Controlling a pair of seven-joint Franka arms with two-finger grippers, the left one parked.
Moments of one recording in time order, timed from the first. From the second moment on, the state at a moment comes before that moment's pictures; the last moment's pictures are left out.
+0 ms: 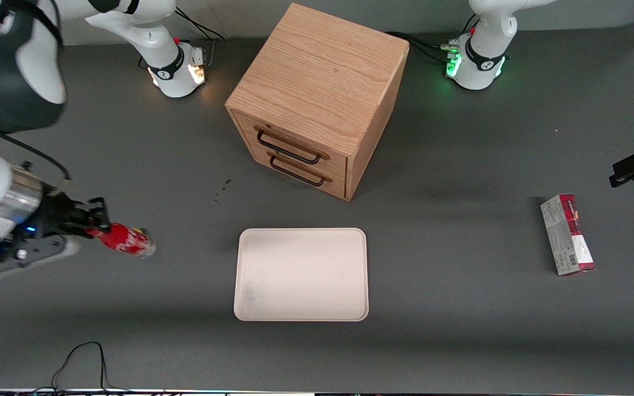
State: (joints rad) arm 0.20 0.58 0.03 -0.83 -0.04 1.42 -0.09
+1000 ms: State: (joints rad) arm 0.41 0.74 0.04 -0.81 -0.08 1.61 0.08
